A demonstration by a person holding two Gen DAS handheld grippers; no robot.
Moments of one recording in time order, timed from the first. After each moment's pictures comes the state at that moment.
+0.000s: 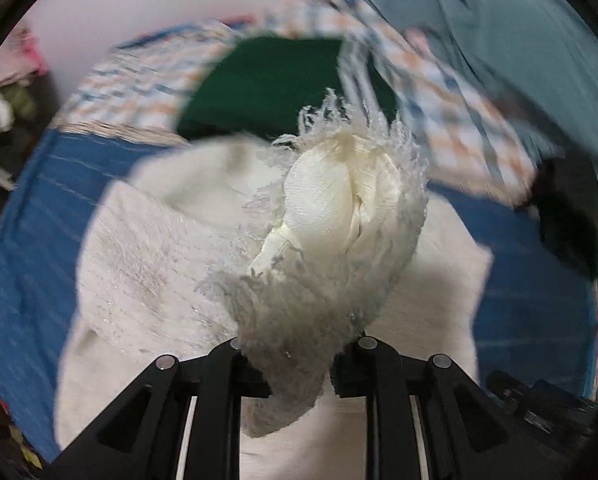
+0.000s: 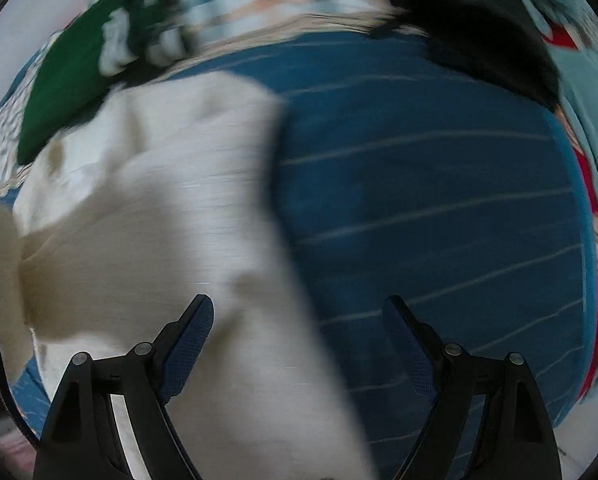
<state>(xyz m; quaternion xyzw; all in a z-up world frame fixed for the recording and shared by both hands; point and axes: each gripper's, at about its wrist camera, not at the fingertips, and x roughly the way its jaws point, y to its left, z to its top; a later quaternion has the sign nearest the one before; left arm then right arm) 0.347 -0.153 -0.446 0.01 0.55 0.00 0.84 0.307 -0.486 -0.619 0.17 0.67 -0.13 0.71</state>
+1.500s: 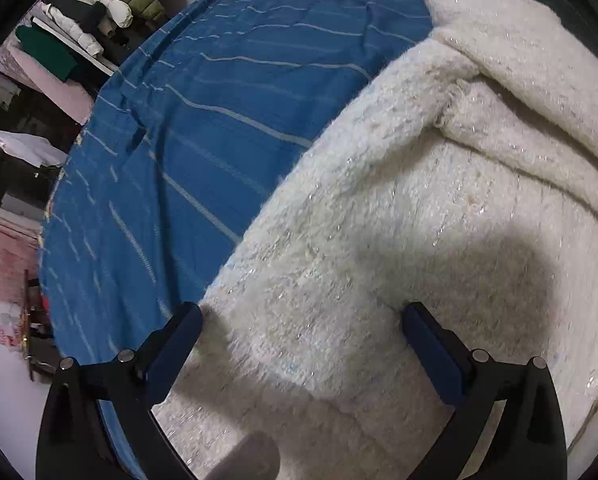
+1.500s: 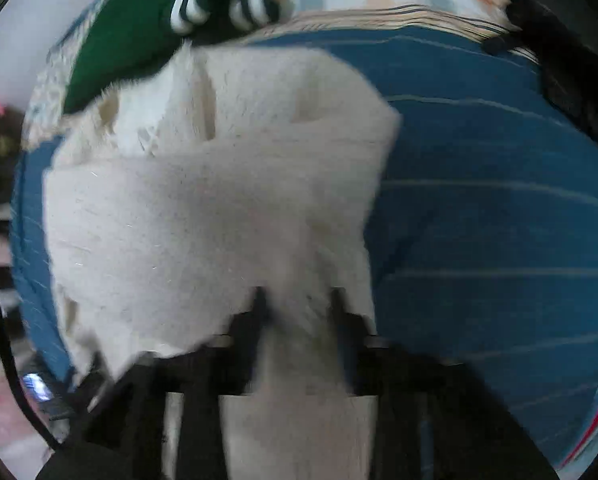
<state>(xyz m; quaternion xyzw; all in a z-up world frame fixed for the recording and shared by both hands) 0.221 0.094 -0.556 0.01 0.59 0.25 0.77 0.352 -0.458 -0.620 0.17 0.69 0.01 0.71</state>
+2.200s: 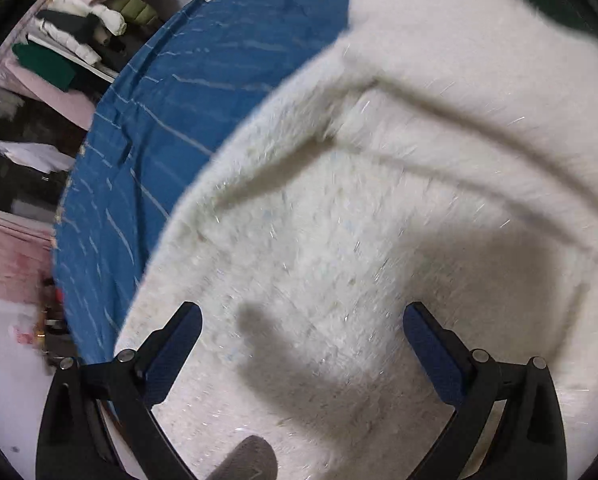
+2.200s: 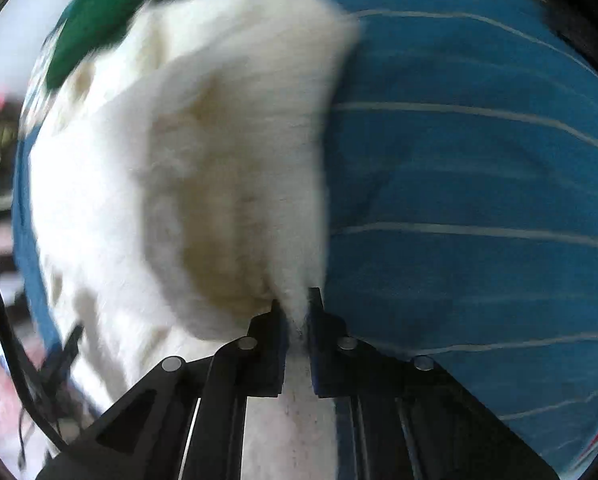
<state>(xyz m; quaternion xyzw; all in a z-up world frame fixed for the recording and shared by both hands) 0.243 0.008 -0.552 0.05 0.62 0.27 0.74 0.331 -0.489 -0.683 0.19 0.72 0.02 0.67</state>
